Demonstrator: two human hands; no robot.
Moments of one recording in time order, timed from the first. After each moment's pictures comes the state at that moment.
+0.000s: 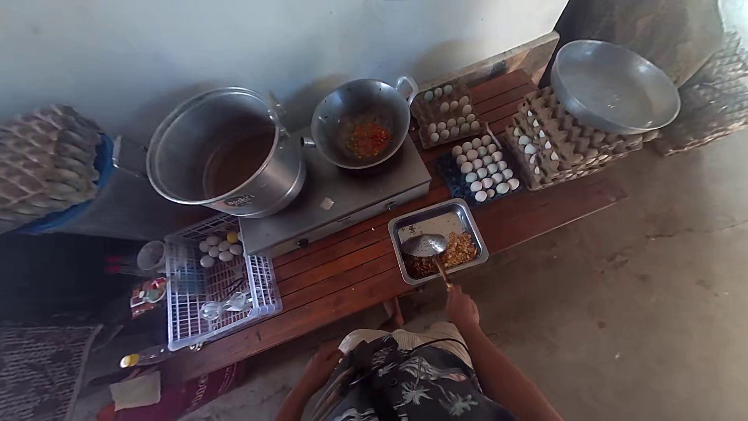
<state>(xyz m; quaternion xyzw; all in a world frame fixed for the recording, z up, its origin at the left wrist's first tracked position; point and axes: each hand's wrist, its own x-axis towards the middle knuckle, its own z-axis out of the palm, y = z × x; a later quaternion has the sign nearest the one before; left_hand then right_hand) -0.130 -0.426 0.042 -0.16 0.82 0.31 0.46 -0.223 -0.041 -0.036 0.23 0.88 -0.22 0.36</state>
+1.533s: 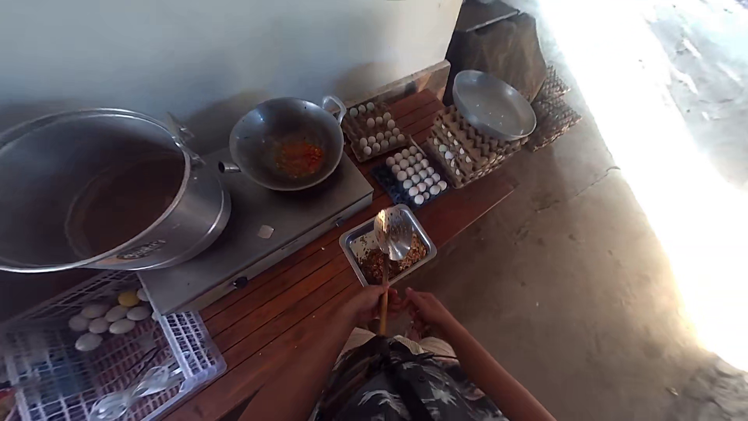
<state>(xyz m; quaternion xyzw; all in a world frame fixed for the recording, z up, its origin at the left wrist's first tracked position) -0.308 -0.227 0.073 -0.20 0.54 0.56 0.59 -0.212 -0.047 0.087 0.27 0.63 -0.65 0.33</state>
